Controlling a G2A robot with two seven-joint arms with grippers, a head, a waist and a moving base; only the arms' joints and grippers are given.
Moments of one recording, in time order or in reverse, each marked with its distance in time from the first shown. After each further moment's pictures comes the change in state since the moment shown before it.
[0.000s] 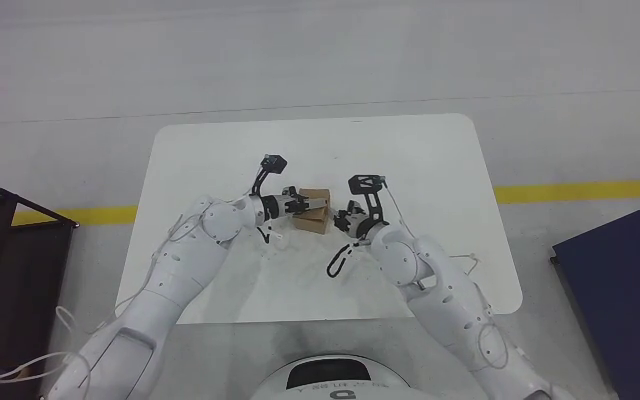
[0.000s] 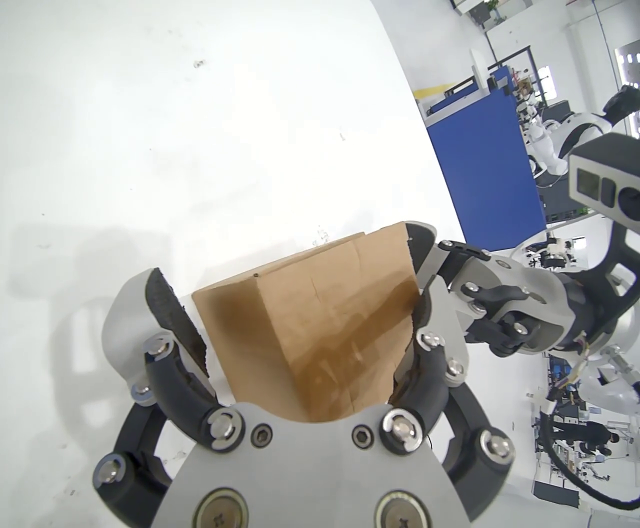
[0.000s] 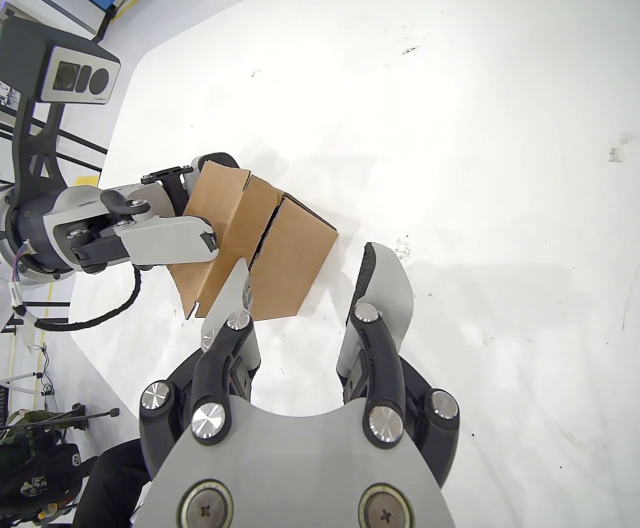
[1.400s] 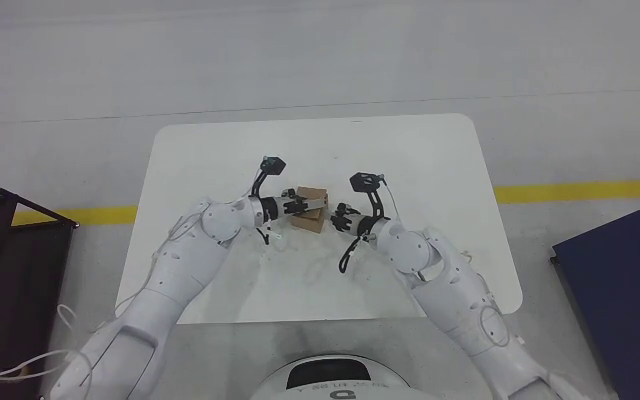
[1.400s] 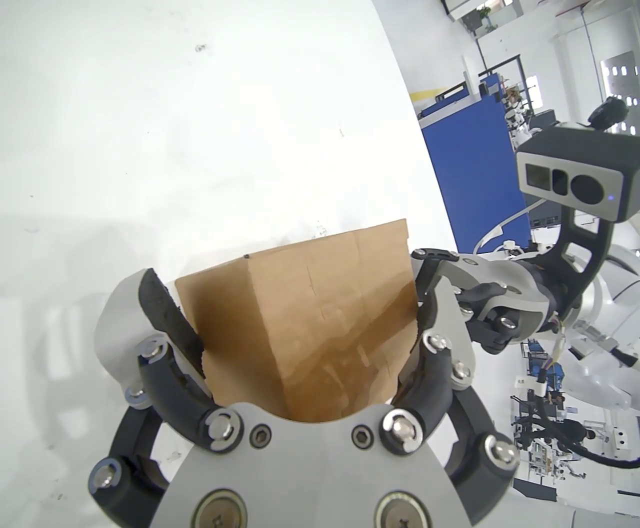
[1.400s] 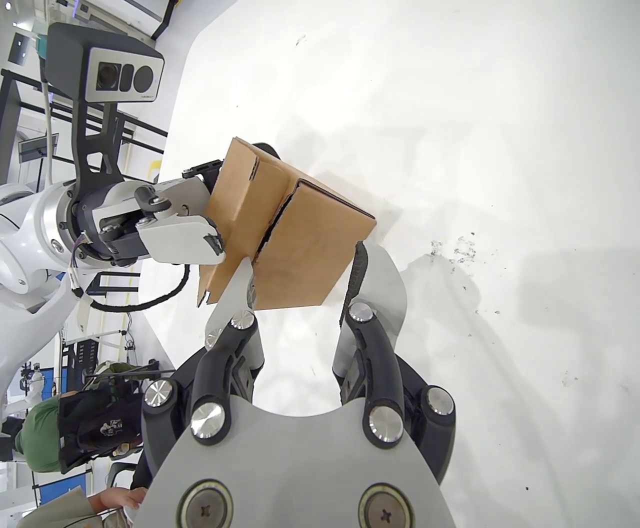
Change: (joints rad) left arm -0.009 -0.009 0.005 0.044 -0.053 -0.019 -0.017; right arm 0.051 0.000 0.040 0.137 0.243 -0.204 0.034
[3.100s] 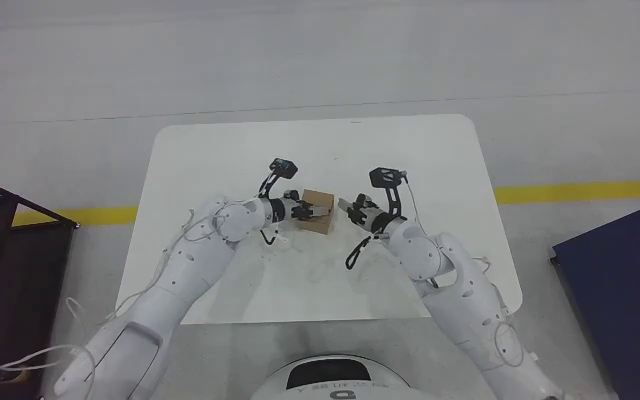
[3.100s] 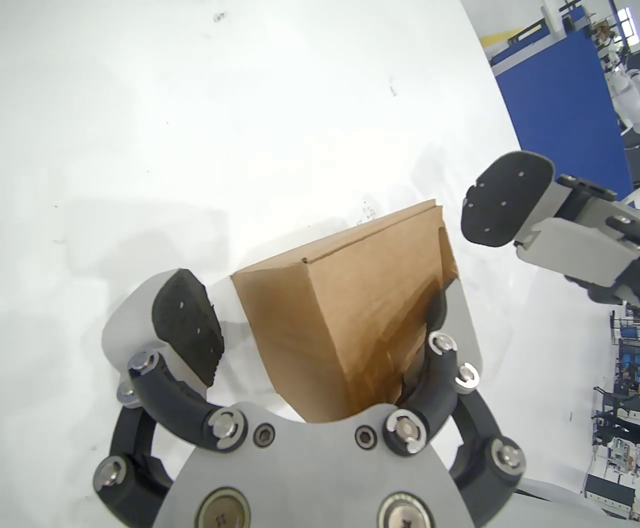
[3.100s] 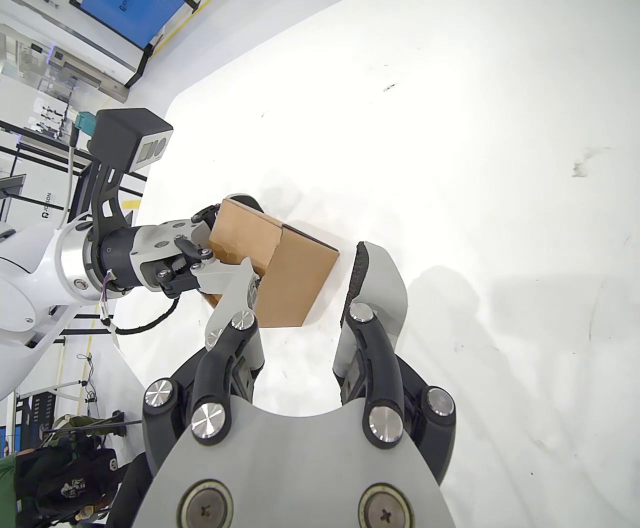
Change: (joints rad) left arm -0.015 -0.014 0.061 -0.015 0.218 0.068 0.041; right arm -0.092 0.022 0.077 -0.144 -0.110 0.100 -0.071
